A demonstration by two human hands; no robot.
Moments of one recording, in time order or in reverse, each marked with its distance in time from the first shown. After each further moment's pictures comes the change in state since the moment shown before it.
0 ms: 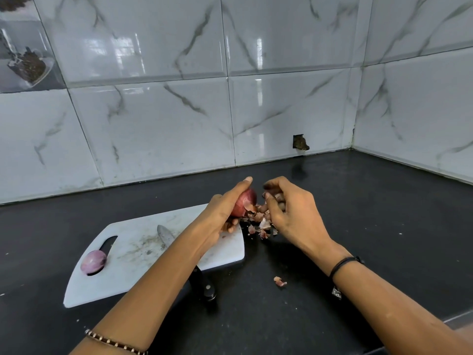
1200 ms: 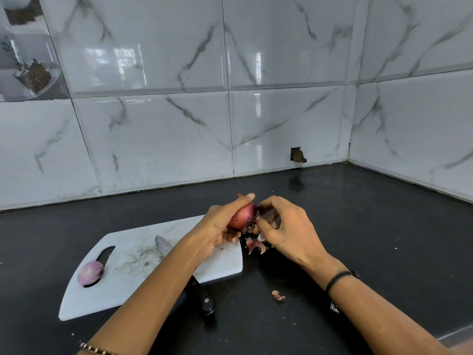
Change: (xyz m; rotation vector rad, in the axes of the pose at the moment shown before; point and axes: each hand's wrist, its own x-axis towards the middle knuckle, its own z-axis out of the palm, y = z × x) left_hand -0.005 0.003 -0.004 -0.093 -0.061 0.036; right_hand -0.003 -0.007 -0.004 -0.139 -0.118 0.104
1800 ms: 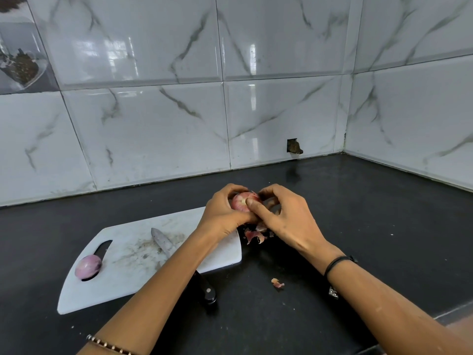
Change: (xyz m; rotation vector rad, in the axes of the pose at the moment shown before) left_hand 0.010 -0.016 0.003 0.311 0.078 0.436; right_hand 0.002 -0.001 0.000 0.126 0.051 0.024
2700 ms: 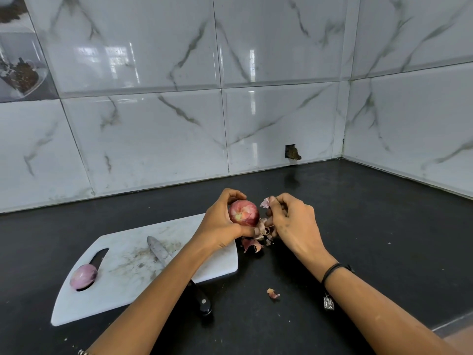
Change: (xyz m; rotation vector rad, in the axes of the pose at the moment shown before) left_hand -0.007 0.005 -0.003 0.059 -0.076 0.035; right_hand 0.004 0.011 -0.001 0.084 0.122 0.172
